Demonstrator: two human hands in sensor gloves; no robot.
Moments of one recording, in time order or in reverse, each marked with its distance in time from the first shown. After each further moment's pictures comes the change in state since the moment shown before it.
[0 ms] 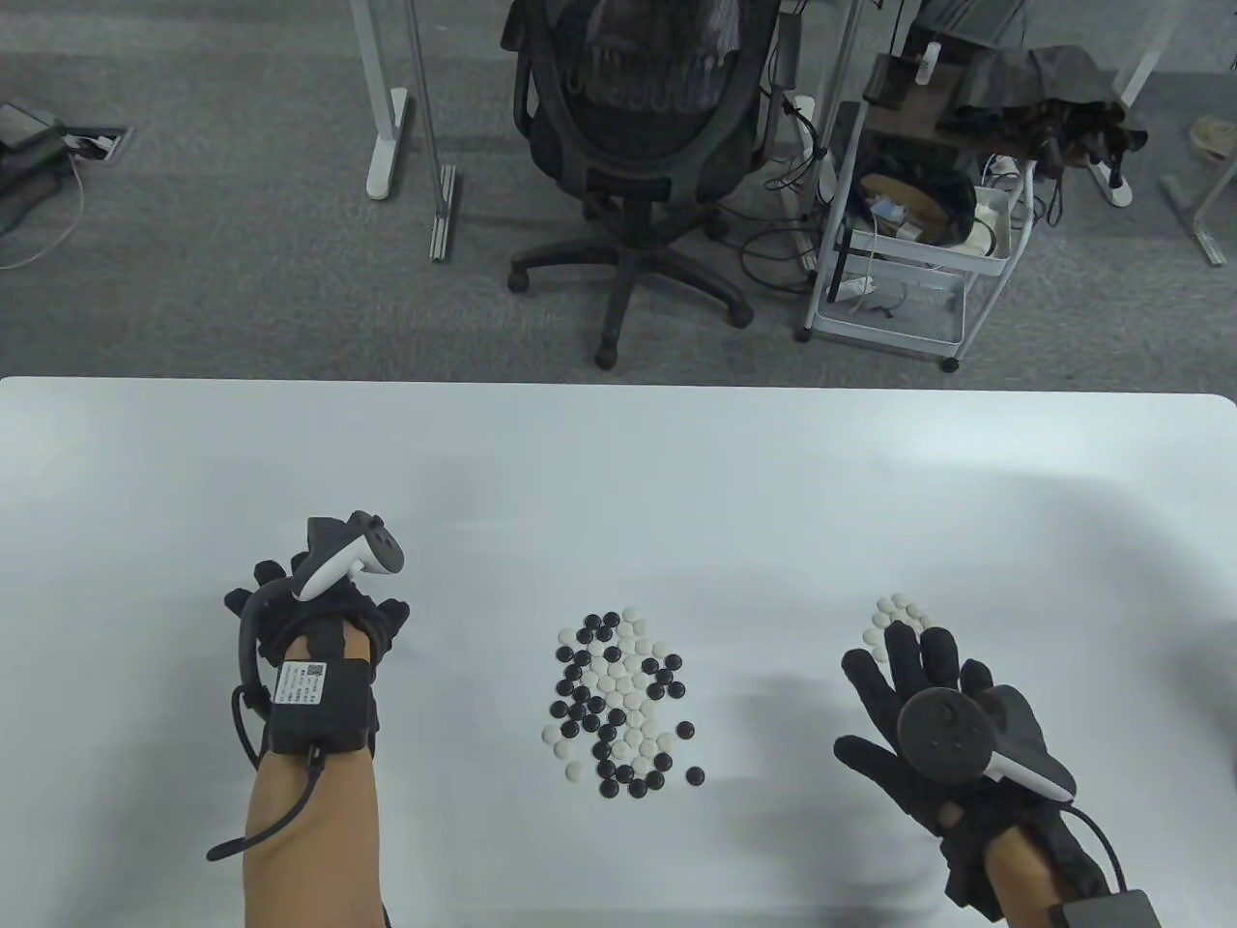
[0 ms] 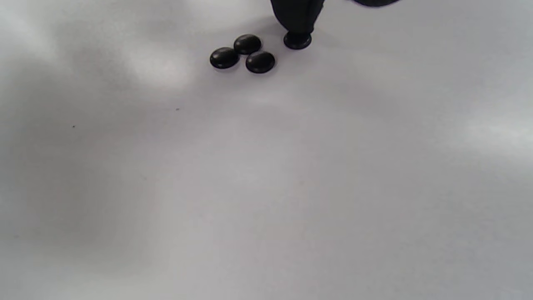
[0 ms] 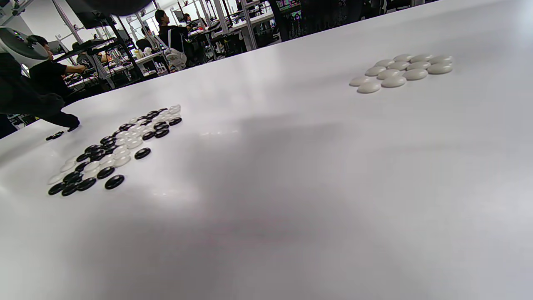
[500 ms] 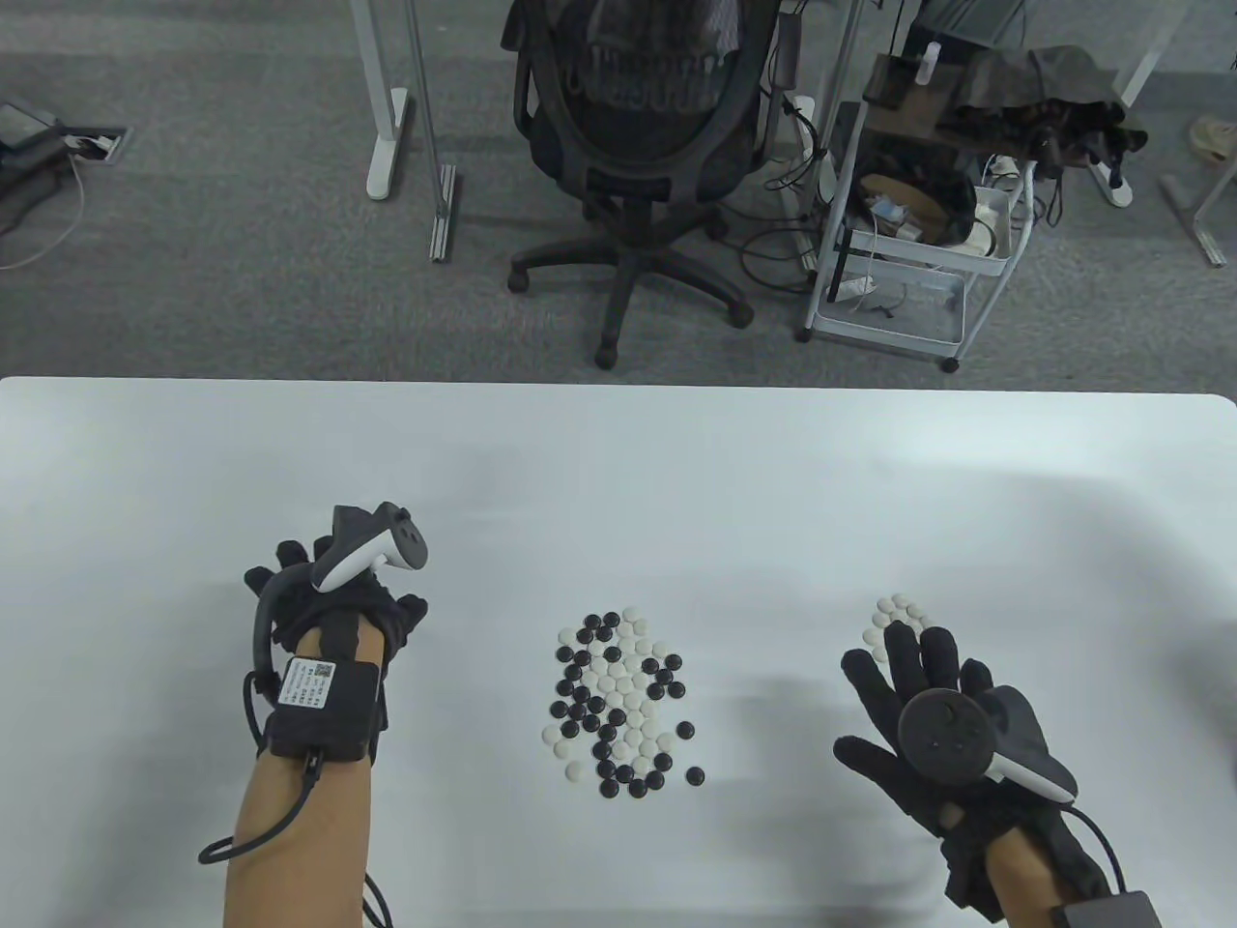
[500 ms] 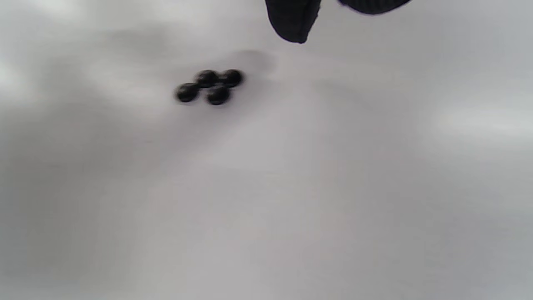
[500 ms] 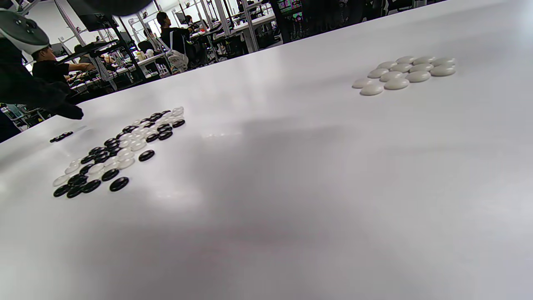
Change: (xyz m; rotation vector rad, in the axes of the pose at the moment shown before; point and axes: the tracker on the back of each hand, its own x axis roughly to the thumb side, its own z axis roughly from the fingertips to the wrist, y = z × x) left_hand 0.039 0.009 0.030 0.028 -0.186 -0.077; right_hand 0.000 -0.001 0.000 -0.006 -0.006 -0.005
